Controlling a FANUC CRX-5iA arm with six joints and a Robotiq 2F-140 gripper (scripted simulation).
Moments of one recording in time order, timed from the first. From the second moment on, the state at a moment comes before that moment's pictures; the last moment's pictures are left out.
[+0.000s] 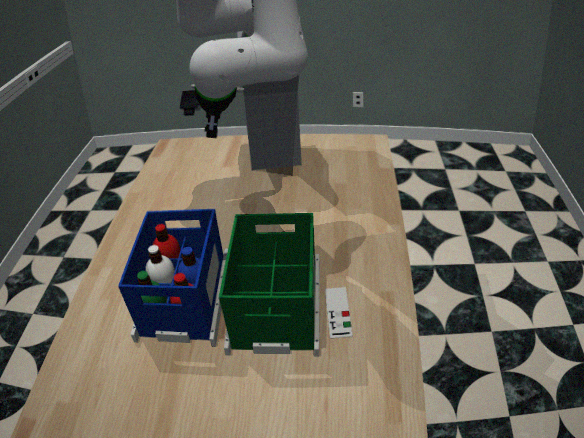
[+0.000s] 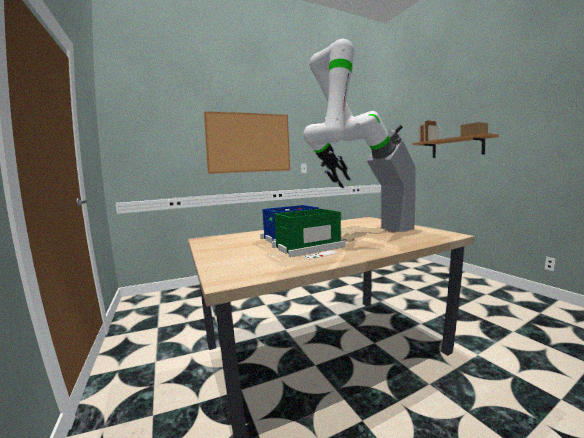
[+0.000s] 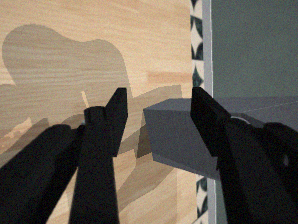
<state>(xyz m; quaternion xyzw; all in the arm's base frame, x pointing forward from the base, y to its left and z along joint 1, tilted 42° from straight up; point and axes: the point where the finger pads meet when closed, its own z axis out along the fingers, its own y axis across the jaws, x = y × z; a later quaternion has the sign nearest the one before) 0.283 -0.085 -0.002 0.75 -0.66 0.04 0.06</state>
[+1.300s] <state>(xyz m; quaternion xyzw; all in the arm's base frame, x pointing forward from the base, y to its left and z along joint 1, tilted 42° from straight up) 0.366 0.054 0.063 0.84 -0.51 0.18 0.03</state>
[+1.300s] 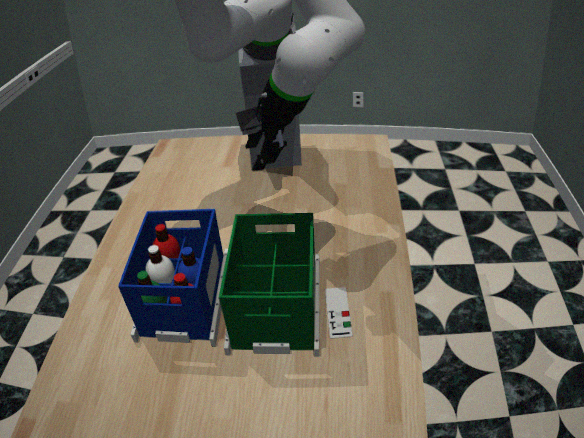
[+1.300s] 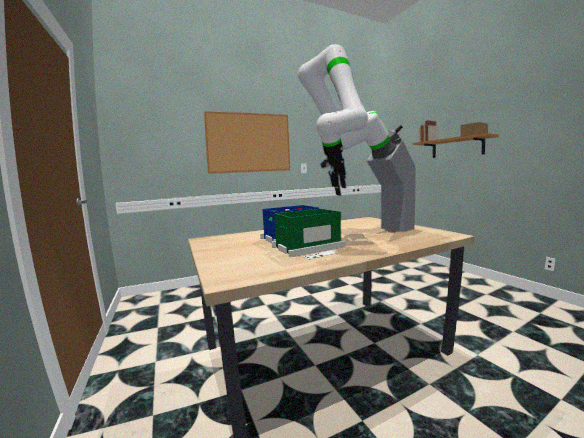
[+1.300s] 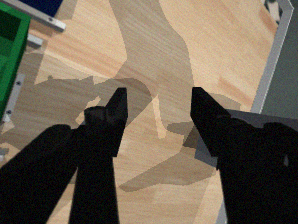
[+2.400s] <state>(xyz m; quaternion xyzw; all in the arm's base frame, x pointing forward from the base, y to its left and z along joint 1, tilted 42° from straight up) 0.369 0.185 0.117 0.87 -0.41 0.26 -0.06</state>
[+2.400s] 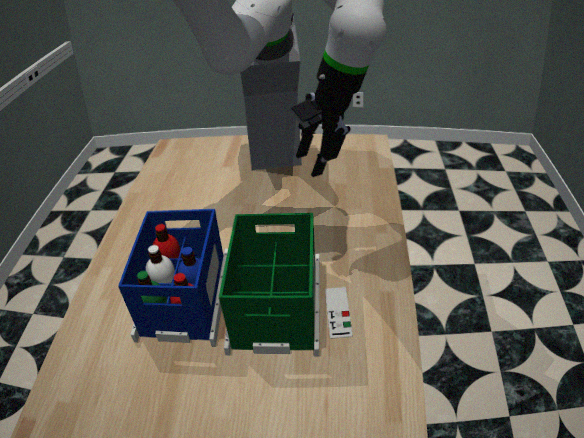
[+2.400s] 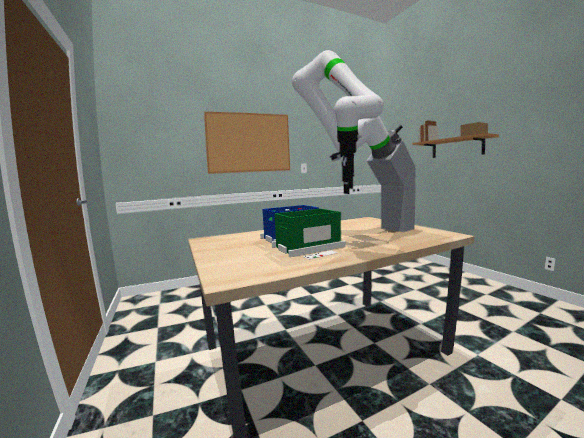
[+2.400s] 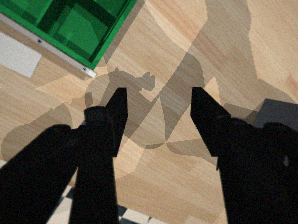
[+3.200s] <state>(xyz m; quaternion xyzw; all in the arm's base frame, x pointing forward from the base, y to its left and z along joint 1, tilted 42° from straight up) 0.341 0.282 0.156 0.89 -0.34 0.29 -0.13</state>
